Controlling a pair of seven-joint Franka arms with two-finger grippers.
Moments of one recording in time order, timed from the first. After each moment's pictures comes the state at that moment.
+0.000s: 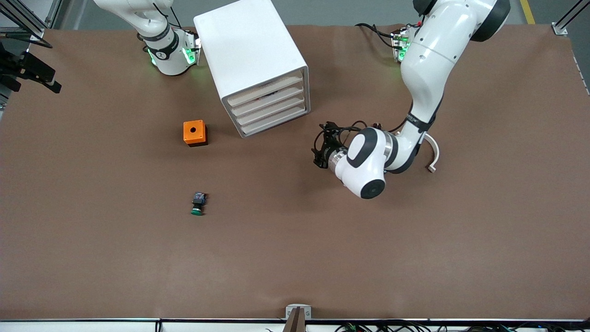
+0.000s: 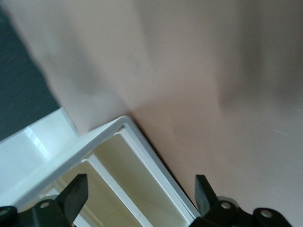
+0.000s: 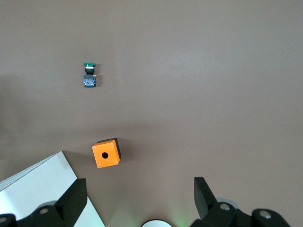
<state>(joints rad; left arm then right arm) -0.44 0.83 -0.17 -1.47 -0.68 1.66 -1.79 0.02 -0.20 -0.08 -1.68 0.01 1.48 0.01</state>
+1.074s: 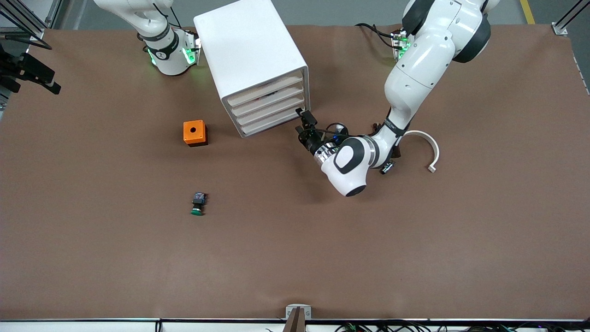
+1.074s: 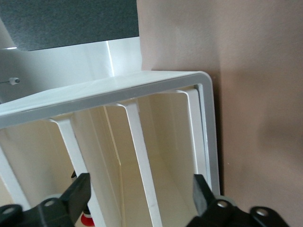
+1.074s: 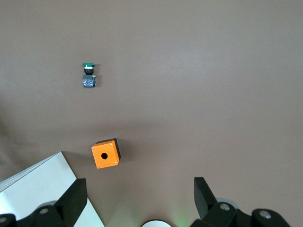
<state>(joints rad) -0.45 0.97 -0.22 -1.45 -0.98 1.55 -2.12 0.02 -0.19 -0.08 -1.68 0.01 1.48 0.01</state>
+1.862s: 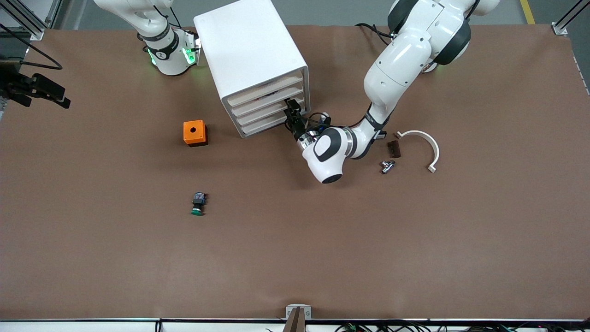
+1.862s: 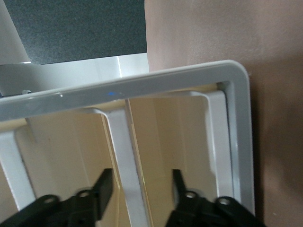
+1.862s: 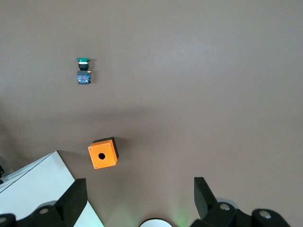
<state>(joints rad) -0.56 1.02 -0.22 -1.43 -1.00 1.55 -2.14 0.02 -0.12 -0.08 -1.67 0.01 1.49 0.01</state>
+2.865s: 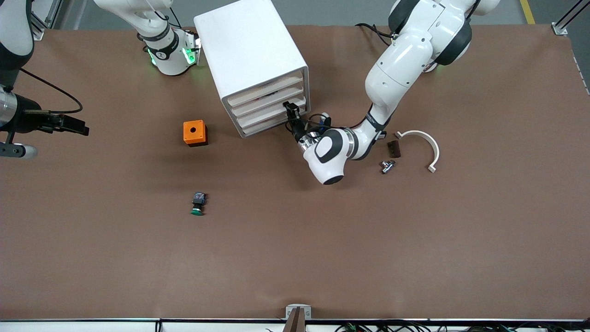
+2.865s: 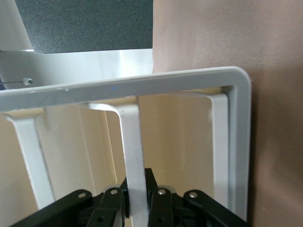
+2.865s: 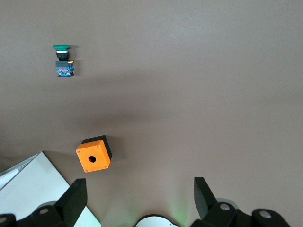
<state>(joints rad) -0.53 1.02 -0.21 -1.43 -1.00 1.54 -2.20 0.01 0.08 -0.09 -1.63 0.01 1.50 0.01</state>
